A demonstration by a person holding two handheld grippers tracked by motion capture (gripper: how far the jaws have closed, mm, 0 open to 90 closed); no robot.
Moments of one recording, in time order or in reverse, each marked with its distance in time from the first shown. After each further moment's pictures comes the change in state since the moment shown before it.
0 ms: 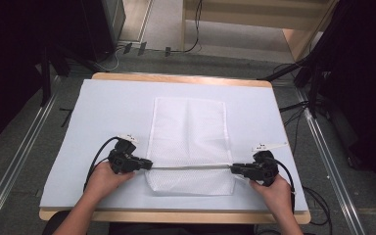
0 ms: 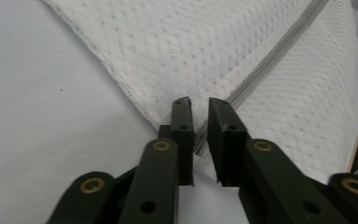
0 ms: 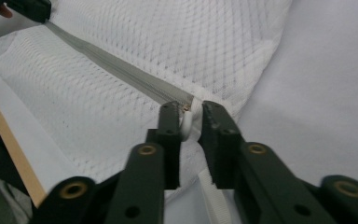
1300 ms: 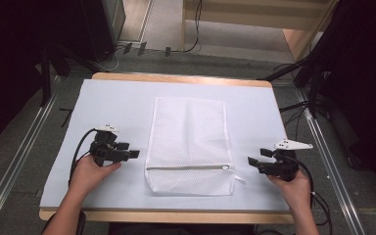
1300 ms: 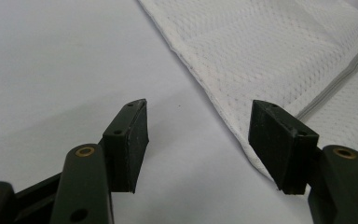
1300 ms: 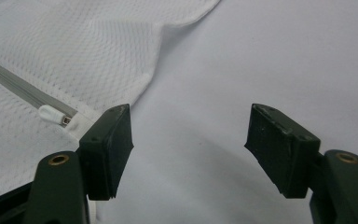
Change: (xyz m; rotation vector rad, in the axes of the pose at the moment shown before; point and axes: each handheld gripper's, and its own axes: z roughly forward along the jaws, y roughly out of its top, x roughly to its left) left arm 0.028 -0.003 -0.041 -0.146 0.148 -0.068; right arm -0.041 -0.008 -0.034 -0.179 -0.216 -0.098
